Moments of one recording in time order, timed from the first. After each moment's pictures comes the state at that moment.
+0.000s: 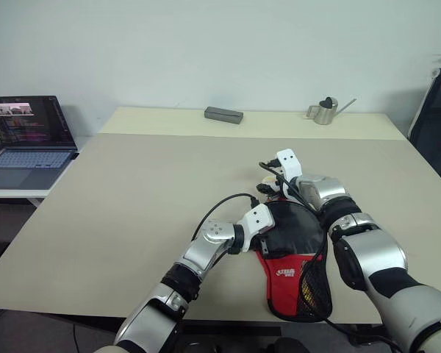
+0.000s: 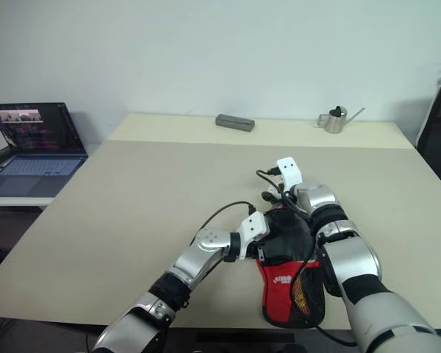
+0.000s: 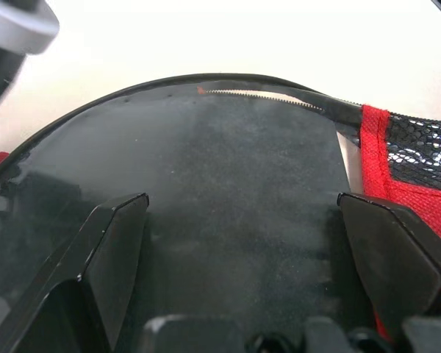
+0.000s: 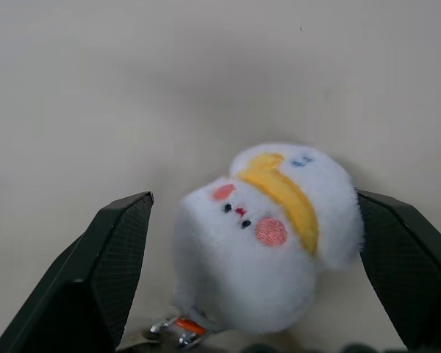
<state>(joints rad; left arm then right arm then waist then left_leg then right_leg) -0.58 0.10 -0.42 0.50 -0.02 0.03 -0.91 -1.11 -0.20 0.06 1.13 0.05 0.44 0.48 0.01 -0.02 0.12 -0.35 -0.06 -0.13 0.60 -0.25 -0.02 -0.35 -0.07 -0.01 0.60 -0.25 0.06</state>
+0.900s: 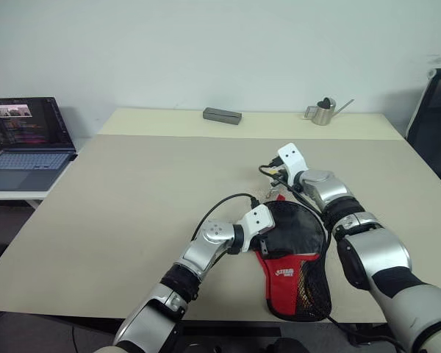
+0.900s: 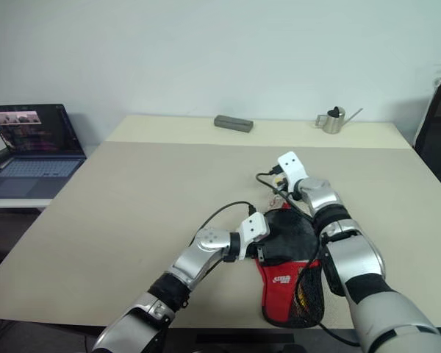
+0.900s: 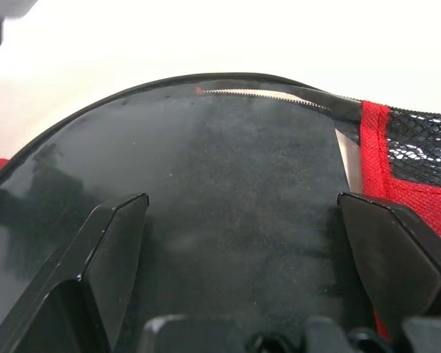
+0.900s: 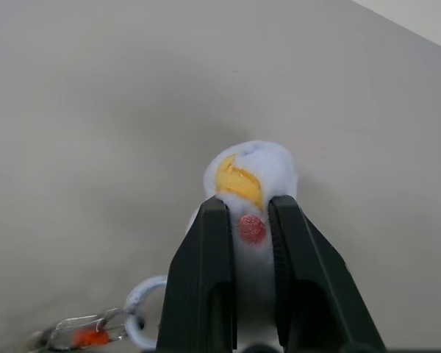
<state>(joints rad) -0.57 0.12 -0.42 0.51 0.00 0.03 -0.92 -1.11 -0.26 0.10 1.14 -0.07 0.27 0.46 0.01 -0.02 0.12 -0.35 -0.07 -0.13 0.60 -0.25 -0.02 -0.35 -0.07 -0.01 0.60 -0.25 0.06</state>
